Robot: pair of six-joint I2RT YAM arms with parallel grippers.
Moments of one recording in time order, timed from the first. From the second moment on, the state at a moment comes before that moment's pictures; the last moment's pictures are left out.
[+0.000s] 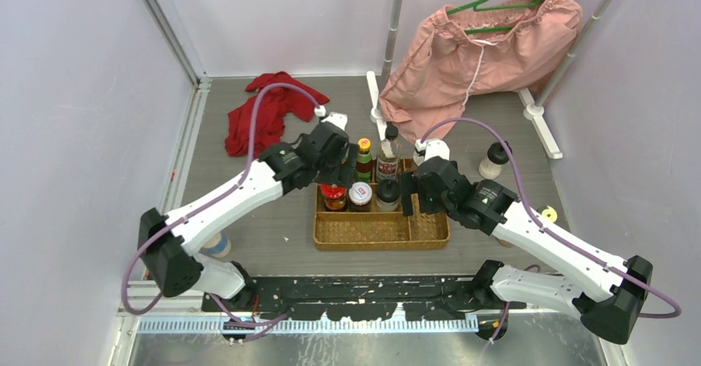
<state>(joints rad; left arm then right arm) -0.84 1.43 1.28 -0.76 -0.29 -0.47 0.85 0.99 0.94 -0.81 0.35 0.48</state>
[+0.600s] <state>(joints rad) -0.84 1.12 1.26 -0.93 -0.47 -0.52 0.50 0.95 0.91 -0.82 0.41 0.56</state>
